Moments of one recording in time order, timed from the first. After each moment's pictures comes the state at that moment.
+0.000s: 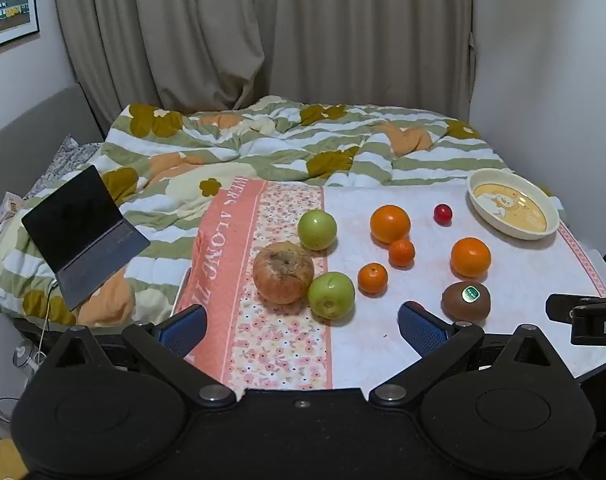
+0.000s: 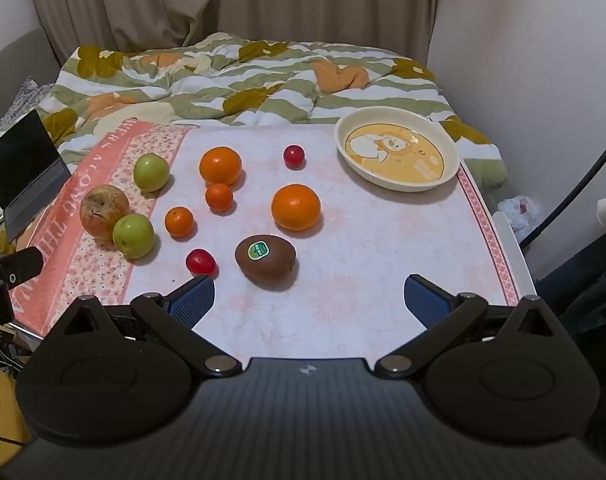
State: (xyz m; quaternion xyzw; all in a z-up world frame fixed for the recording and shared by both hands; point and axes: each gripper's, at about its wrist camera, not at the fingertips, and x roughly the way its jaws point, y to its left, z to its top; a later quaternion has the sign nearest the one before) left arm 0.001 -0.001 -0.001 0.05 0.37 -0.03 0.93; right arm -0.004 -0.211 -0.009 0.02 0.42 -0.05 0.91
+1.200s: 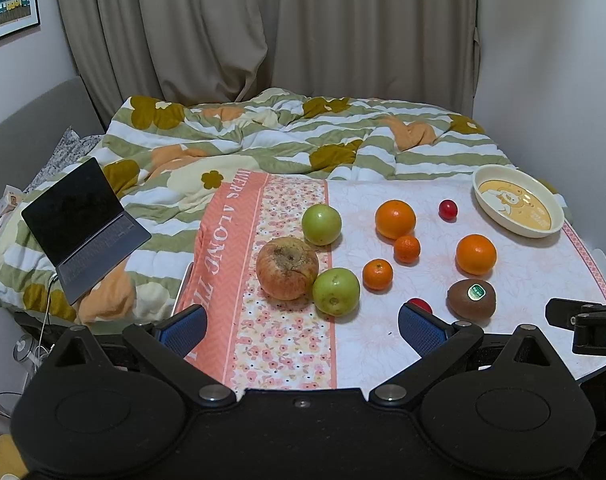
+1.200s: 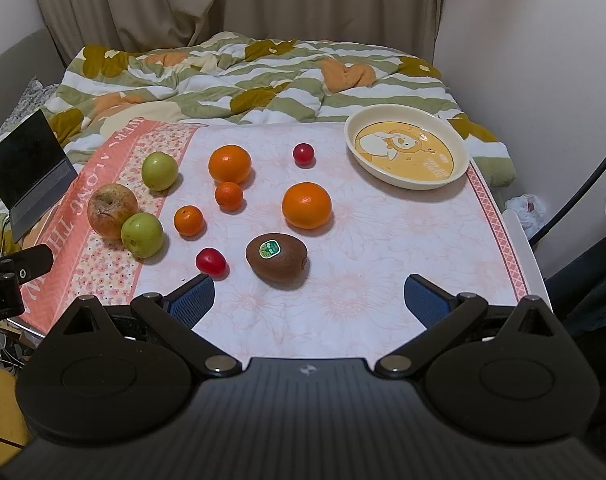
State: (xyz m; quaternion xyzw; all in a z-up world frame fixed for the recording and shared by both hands) left arm 0.007 0.006 -0.001 0.04 0.37 -0.02 0.93; right arm -0.003 -0.203 -0.011 0.02 0.42 -0.04 0.91
